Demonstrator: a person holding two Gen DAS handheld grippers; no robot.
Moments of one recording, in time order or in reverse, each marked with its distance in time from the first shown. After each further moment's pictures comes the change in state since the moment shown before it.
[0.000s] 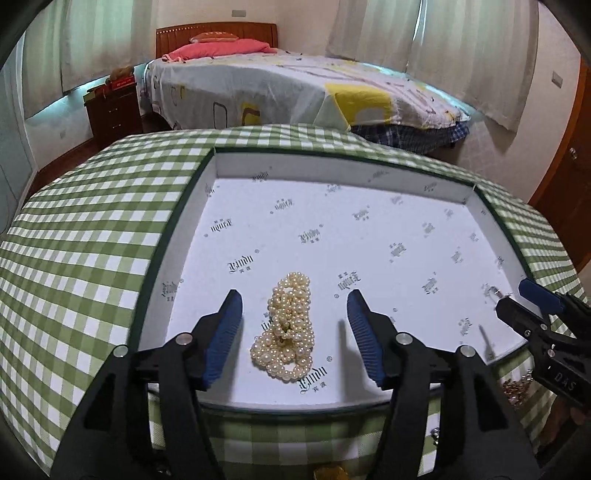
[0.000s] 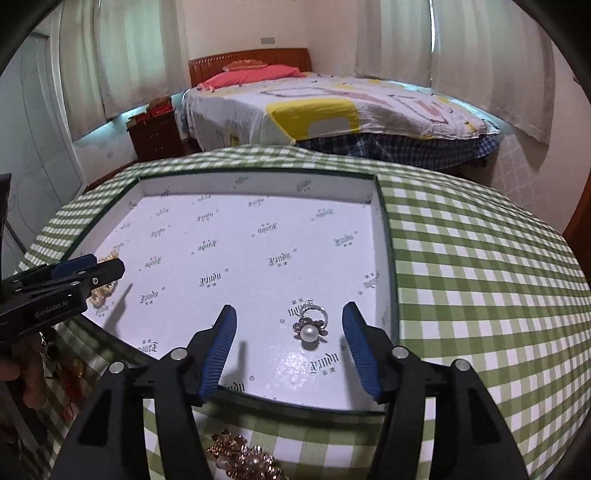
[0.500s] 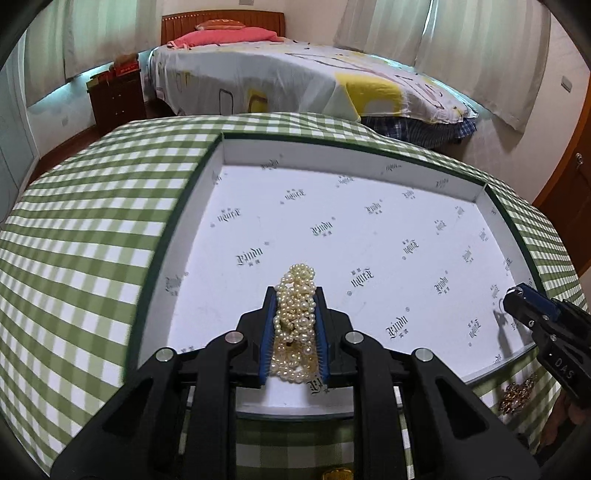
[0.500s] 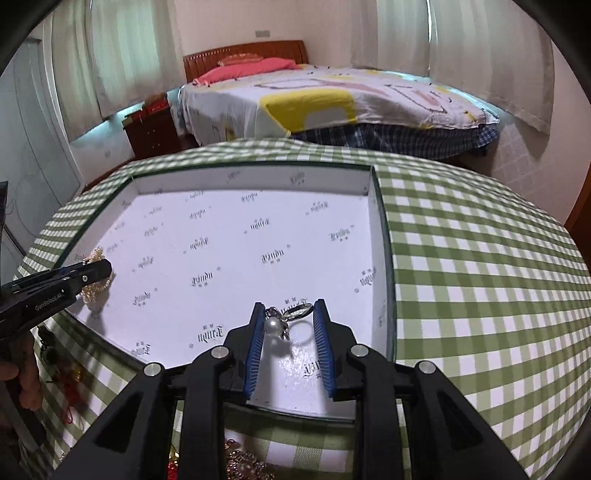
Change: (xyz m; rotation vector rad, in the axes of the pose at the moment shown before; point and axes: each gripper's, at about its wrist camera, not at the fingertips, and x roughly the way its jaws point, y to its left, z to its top) left arm 0.013 0.008 0.002 -0.023 0.054 0.006; right arm 0.016 -0.002 0.005 0.018 0.051 0.012
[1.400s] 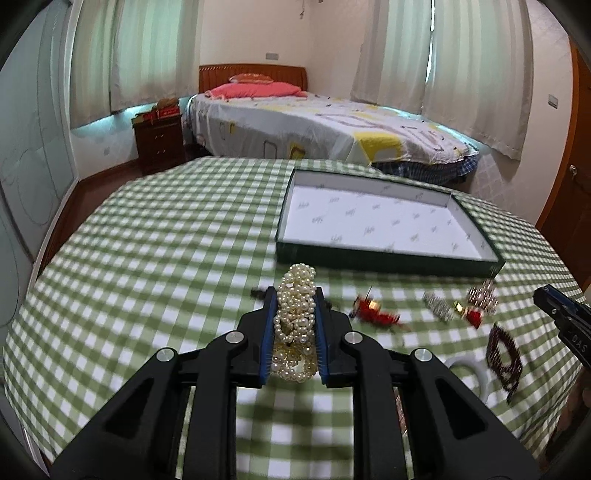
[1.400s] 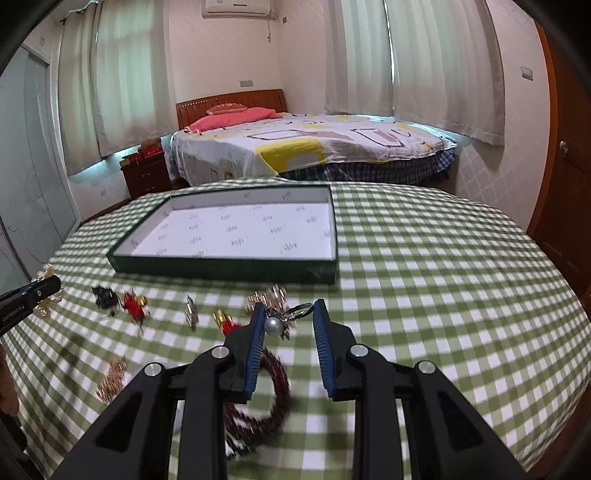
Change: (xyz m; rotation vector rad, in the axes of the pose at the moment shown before) left arm -0.170 0.028 -0.109 -0.010 -0.233 0.092; right arm -0.134 0.013 -0.092 0.051 -0.218 -0.069
